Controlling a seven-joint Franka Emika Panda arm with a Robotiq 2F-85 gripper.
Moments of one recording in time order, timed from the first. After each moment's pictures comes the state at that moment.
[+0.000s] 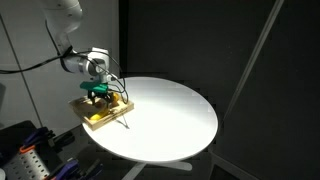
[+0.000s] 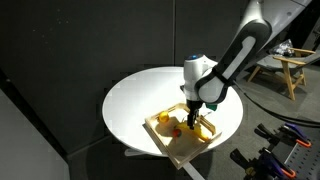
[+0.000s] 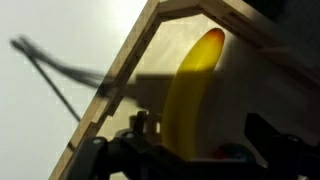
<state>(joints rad) 0.19 0.55 0.09 -2.20 -0.14 2.63 -0.09</state>
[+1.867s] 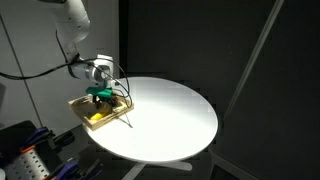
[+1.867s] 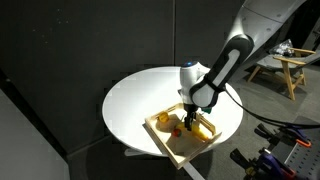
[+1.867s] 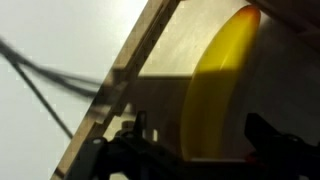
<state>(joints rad) 0.21 0.68 0.06 -2.09 -0.15 2.63 -0.09</state>
